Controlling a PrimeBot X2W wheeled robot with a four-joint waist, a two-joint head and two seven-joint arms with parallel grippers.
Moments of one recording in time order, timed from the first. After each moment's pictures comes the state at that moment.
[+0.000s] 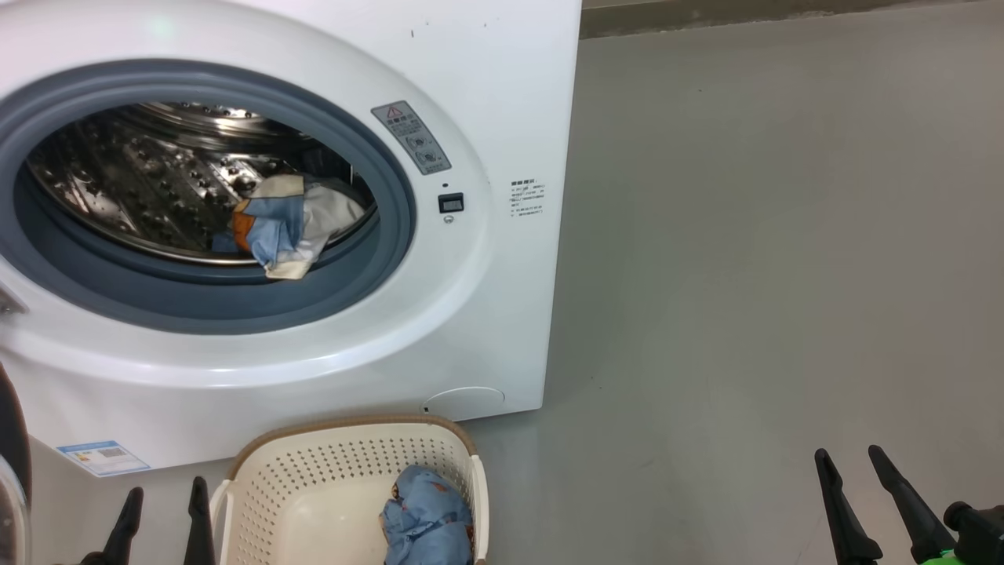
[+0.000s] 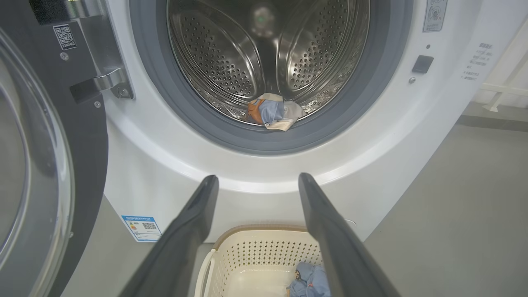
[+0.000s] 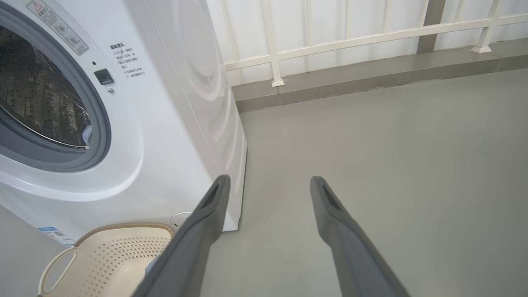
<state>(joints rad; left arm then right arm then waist) 0.08 0.09 0.12 0.20 -0.24 -0.13 -0.26 0.11 -0.23 -0.01 0.15 0.42 0.13 -0.25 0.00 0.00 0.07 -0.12</state>
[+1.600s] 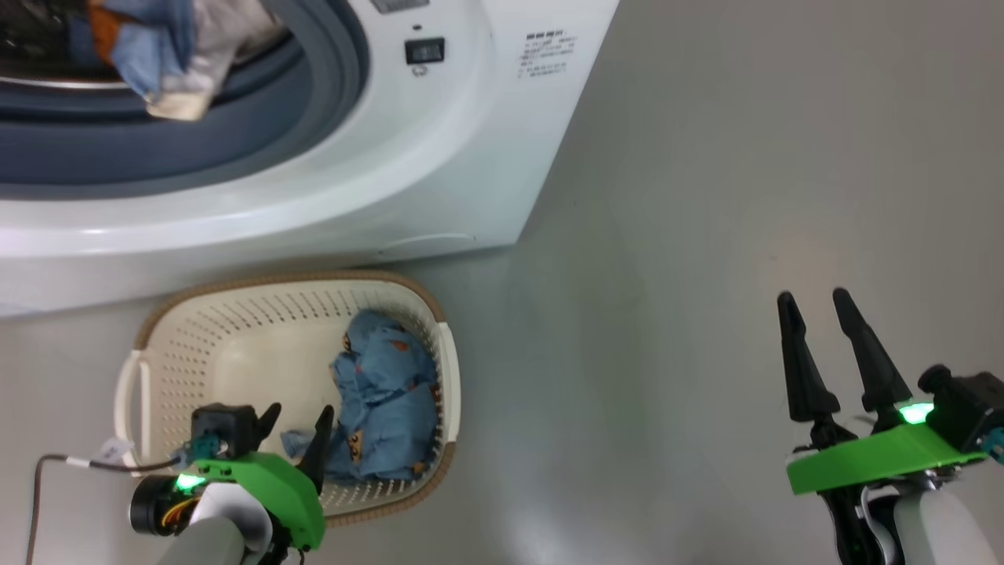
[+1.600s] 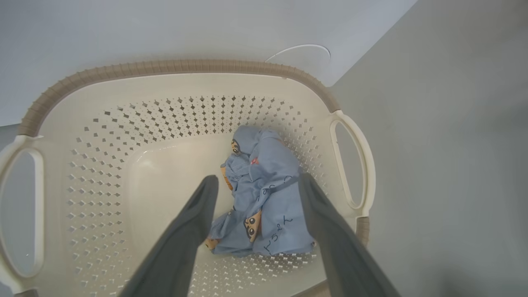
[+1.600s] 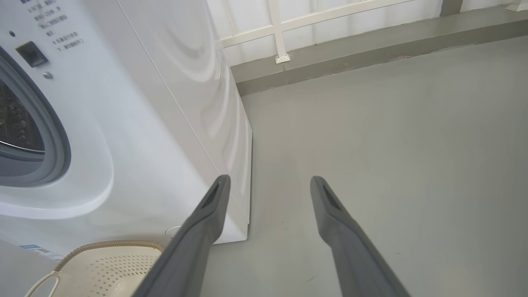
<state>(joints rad) -0.49 0.14 -0.44 0.91 -0.48 -0.13 -0.26 -0.16 -0.12 -0.01 0.11 0.40 0.13 -0.25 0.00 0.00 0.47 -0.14</state>
